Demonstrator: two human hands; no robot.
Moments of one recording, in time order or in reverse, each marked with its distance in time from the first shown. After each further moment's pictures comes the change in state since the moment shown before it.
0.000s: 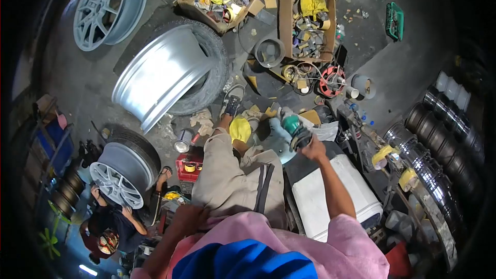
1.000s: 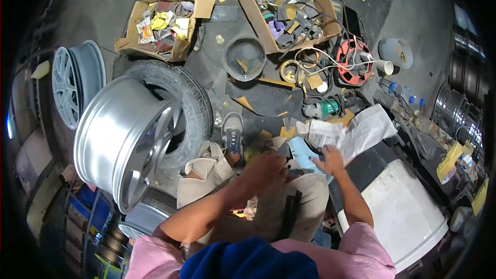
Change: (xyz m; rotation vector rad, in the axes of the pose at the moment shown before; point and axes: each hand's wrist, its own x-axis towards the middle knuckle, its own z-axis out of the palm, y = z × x) left_hand 0.461 0.076 0.016 0.066 0.050 0.566; right_hand 0.175 0.108 0.206 0.086 0.086 -0.242
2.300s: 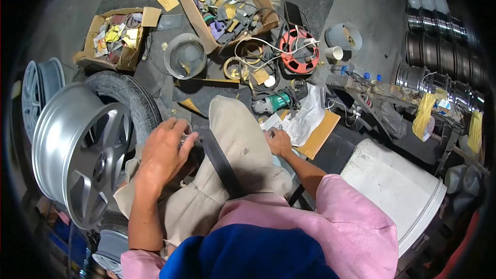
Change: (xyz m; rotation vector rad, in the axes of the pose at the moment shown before) left_hand -0.029 0.023 -0.068 0.430 0.334 -0.154; right_hand 0.061 -0.015 0.044 0.327 0.345 0.216
